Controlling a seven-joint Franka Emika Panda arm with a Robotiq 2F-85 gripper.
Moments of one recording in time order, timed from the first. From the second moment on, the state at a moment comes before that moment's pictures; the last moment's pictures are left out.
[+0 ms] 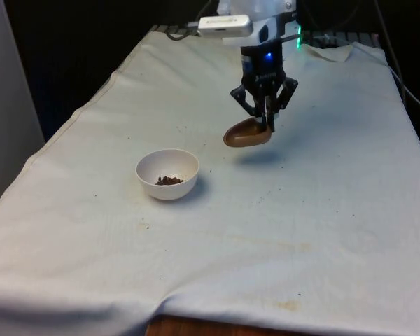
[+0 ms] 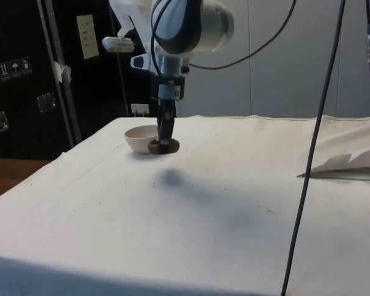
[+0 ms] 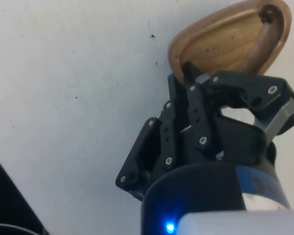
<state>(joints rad) 0.10 0.29 -0.10 -2.31 0.38 2.73 -0.80</state>
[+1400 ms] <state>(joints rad) 0.10 0.29 -0.02 -2.39 -0.18 2.81 -0.31</state>
